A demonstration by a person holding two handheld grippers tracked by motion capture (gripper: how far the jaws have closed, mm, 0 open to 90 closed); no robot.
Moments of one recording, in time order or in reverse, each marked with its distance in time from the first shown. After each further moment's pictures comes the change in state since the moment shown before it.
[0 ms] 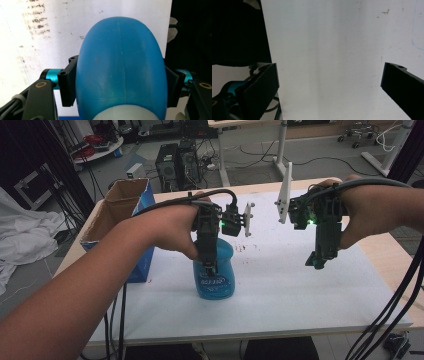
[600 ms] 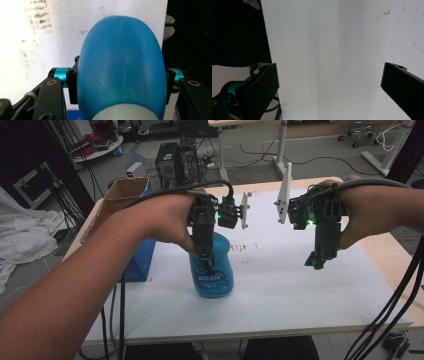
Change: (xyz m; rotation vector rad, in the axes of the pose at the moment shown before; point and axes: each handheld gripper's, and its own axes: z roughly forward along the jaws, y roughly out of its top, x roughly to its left) left arm 0.002 -0.010 -0.023 0.007 -0.010 -0.015; right arm 0.000 0.002 0.002 0.002 0.000 -0.004
